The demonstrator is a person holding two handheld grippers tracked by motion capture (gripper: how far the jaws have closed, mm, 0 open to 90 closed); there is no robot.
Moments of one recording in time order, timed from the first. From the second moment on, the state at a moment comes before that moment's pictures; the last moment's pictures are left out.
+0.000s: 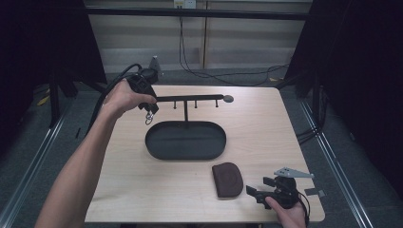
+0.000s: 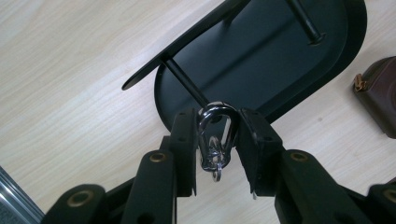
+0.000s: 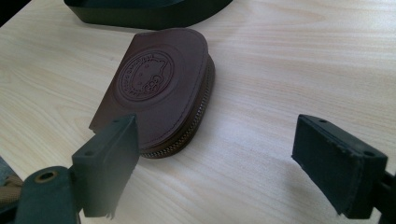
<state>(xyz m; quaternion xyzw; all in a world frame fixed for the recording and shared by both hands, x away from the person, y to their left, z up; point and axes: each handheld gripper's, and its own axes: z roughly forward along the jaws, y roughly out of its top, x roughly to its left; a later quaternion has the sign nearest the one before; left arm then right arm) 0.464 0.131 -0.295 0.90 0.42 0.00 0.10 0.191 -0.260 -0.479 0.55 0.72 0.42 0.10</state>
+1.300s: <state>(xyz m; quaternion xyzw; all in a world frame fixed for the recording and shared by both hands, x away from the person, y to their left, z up) 0.457 0.143 -0.305 0.89 0.43 0.01 0.11 0.193 -0.259 -0.480 0.55 0.72 0.41 0.09</state>
